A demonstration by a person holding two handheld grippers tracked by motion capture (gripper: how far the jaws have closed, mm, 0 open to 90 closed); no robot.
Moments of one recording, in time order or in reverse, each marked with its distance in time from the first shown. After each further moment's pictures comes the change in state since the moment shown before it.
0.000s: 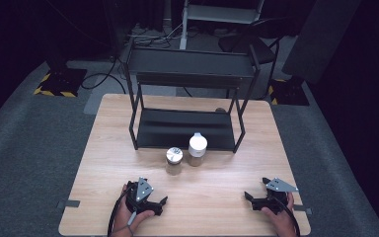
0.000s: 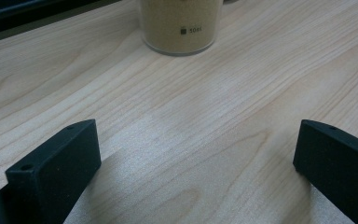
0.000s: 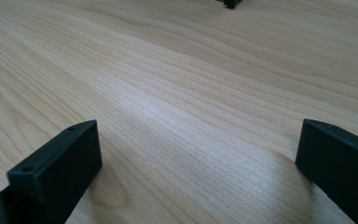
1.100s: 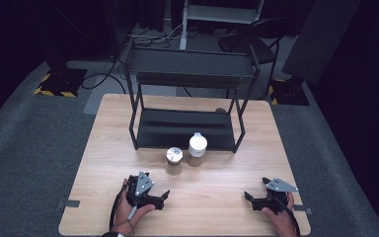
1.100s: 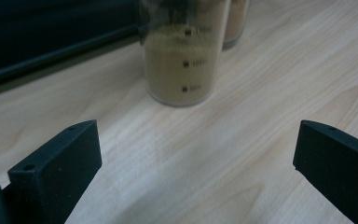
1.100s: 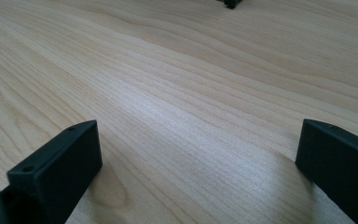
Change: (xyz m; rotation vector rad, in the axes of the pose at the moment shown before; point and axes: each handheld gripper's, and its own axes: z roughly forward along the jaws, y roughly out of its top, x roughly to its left) left arm 0.009 0.020 -0.003 -0.079 -0.025 -0.011; right arm 0.000 0.000 0.000 0.000 0.001 -0.001
